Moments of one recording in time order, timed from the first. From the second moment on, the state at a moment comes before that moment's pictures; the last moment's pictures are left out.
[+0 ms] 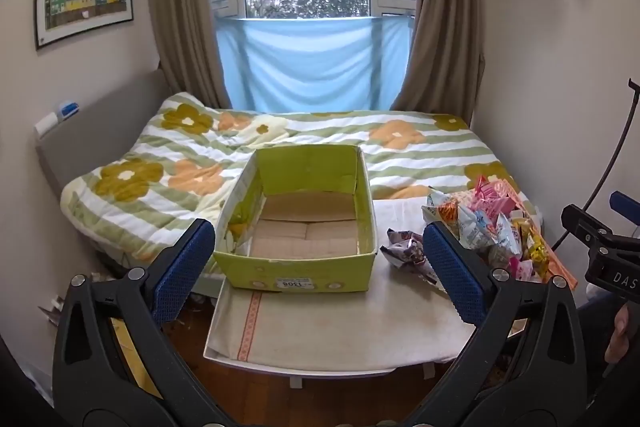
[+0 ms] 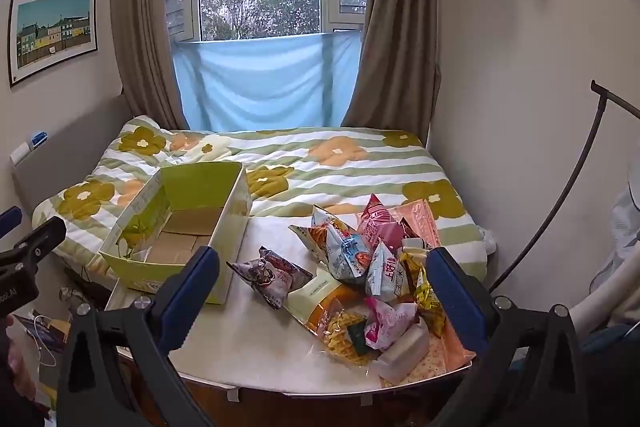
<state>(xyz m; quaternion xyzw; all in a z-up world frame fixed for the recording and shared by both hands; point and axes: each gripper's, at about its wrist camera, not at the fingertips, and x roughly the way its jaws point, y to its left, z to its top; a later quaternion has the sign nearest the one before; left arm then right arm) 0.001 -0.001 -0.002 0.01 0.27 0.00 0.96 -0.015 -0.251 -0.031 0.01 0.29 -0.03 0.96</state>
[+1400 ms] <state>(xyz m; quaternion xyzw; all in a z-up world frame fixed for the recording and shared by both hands) 0.005 -0.011 -0.006 0.02 0.28 0.00 0.96 -0.001 -0.252 -0.050 0.01 0.30 -0.03 0.95</state>
